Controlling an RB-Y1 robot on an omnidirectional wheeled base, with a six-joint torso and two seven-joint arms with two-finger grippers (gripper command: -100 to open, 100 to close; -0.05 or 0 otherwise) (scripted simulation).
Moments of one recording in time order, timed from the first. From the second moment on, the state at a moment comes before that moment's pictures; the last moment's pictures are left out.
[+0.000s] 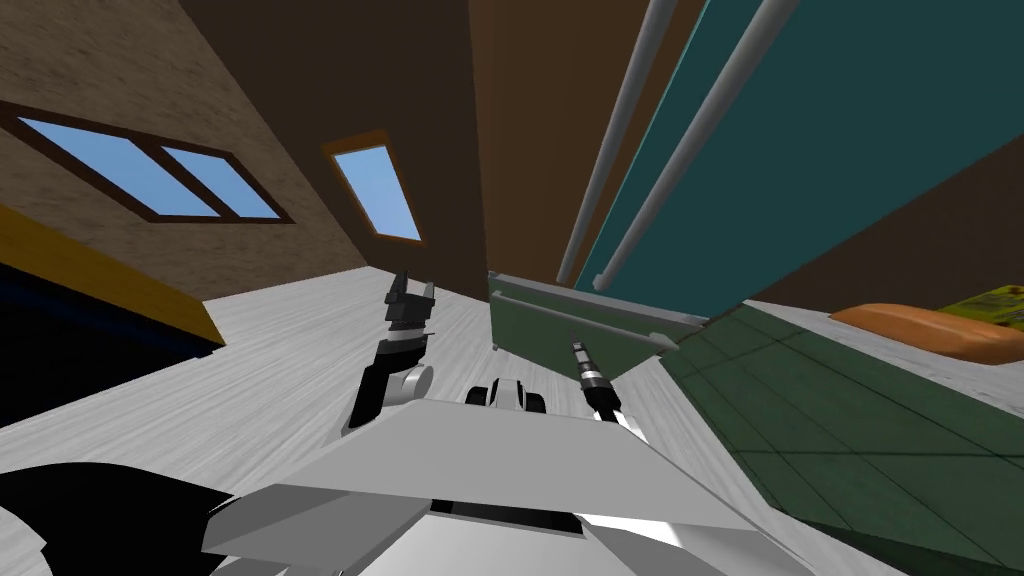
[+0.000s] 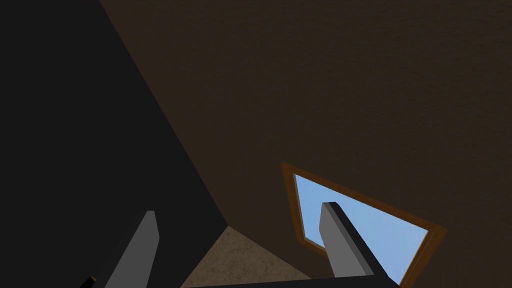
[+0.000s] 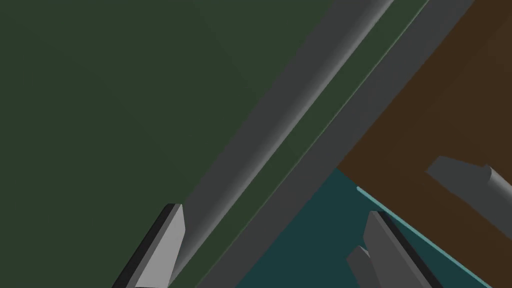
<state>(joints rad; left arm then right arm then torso) 0.49 0.01 0.05 -2.34 0.07 -0.42 0.08 0.56 -0.16 0.02 -1.97 0.50 -0.10 -0.04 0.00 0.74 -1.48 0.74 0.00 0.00</state>
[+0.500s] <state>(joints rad) 0.49 0.01 0.05 -2.34 0.07 -0.42 0.08 0.57 -0.17 0.02 -1.92 0.61 0.01 -0.03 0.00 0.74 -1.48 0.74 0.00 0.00</state>
